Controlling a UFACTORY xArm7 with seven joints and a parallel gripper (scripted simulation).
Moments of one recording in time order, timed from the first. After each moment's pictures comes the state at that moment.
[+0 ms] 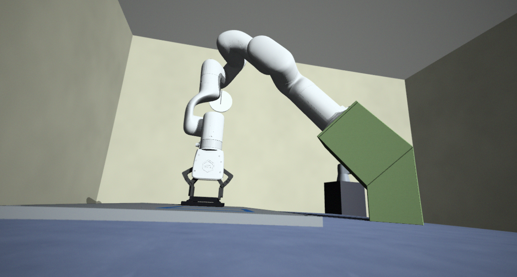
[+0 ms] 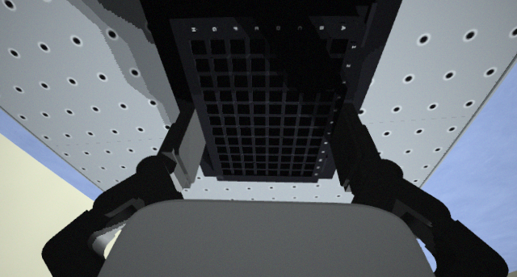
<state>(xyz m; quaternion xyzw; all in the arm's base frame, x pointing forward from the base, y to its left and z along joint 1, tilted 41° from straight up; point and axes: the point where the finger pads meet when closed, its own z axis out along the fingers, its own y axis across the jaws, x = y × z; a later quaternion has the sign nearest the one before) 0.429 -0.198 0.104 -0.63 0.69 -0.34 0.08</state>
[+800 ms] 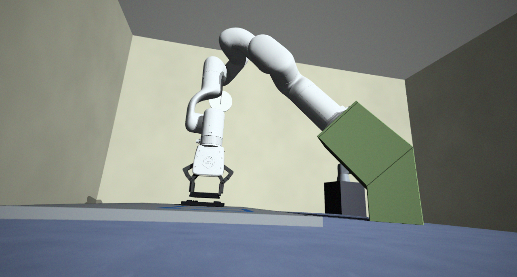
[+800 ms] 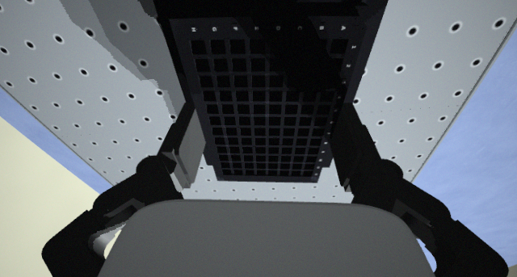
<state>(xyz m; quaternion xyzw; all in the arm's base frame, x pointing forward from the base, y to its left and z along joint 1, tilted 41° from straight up) 0.422 -0.193 0.114 -0.63 0.69 -0.34 0.08</state>
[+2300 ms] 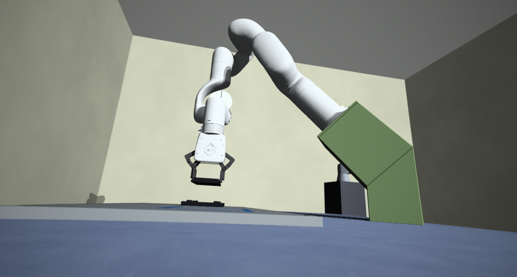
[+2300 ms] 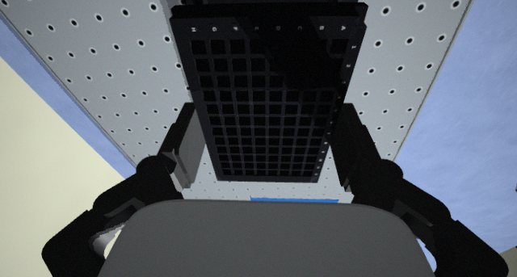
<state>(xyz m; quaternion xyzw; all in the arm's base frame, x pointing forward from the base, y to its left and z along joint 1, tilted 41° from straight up) 0.399 -0.177 0.146 -0.63 0.69 -0.35 0.09</state>
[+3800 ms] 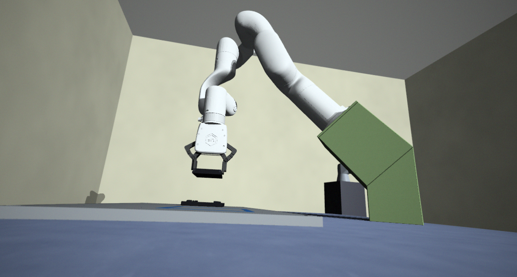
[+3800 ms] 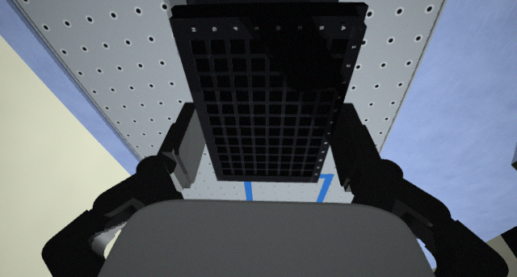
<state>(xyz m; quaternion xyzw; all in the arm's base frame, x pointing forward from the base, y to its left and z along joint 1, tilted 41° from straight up) 0.389 -0.129 0.147 -0.64 0.69 -0.34 0.08</state>
